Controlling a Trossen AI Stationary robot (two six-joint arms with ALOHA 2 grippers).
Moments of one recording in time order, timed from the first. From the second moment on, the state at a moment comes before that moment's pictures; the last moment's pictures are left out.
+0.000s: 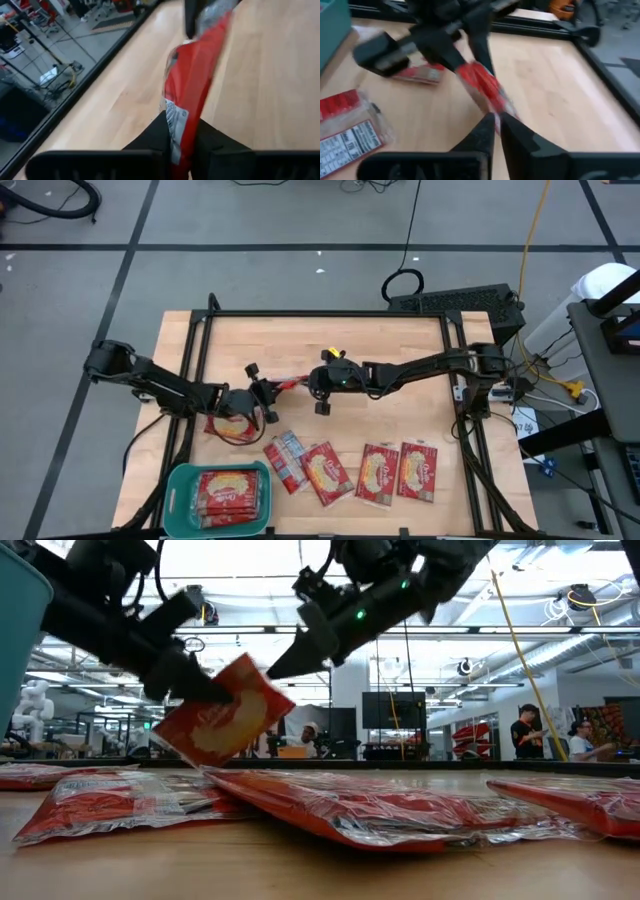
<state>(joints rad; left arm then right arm) -0.18 1.32 0.34 0.52 -0.66 0.07 -0.04 1.82 1.09 0.26 0.13 -0.12</state>
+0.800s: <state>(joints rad) -0.21 0.95 0.34 0.75 -0.48 -0.11 0.15 1.74 0.81 0.85 0.42 0.13</state>
